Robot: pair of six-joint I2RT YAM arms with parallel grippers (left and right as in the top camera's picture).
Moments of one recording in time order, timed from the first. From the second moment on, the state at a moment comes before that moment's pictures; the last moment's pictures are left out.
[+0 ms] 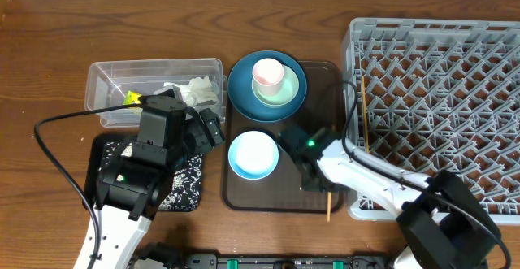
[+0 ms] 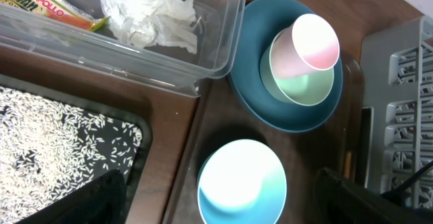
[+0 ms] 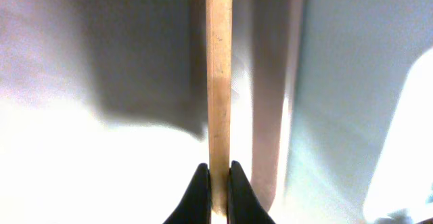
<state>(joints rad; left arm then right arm) -0.30 0.99 0.94 -0.81 -0.01 -0.67 0.76 1.71 1.01 -1.00 0.19 0.88</state>
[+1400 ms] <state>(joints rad) -0.30 0.99 0.94 -0.81 -0.01 -0.67 0.27 1.67 1.30 -1.09 0.20 0.34</state>
